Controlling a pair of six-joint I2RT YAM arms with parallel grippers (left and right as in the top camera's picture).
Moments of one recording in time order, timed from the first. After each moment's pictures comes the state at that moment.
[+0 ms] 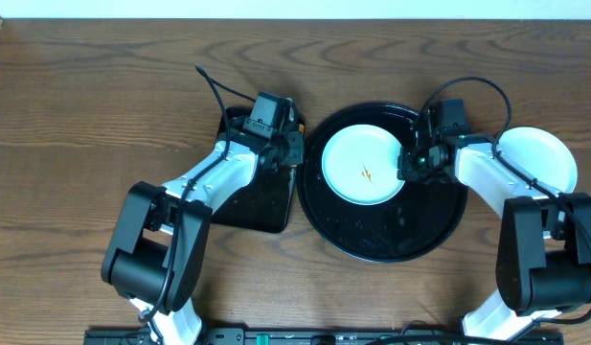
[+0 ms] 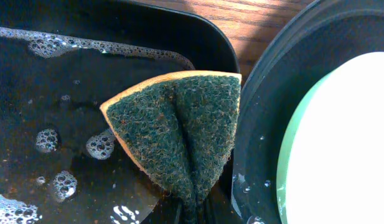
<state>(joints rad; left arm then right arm) -0.39 1.87 1.12 -0.29 0.18 -0.40 0.11 1.82 1.03 -0.50 -0.20 0.22</state>
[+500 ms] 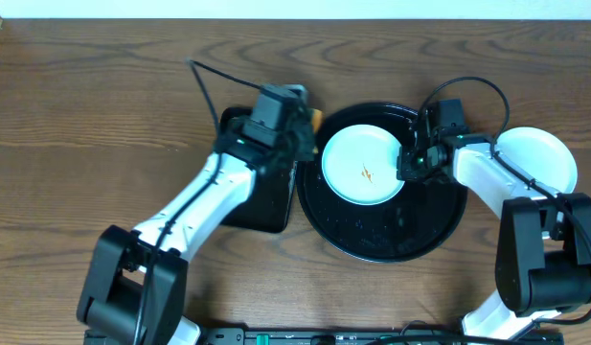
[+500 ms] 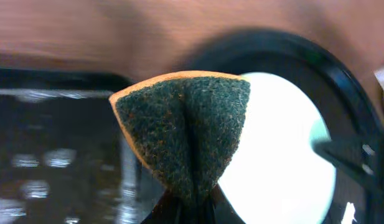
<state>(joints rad) -0.50 1.68 1.12 -0.30 0.18 -0.40 0.13 1.82 1.03 -0.50 -0.17 0.22</state>
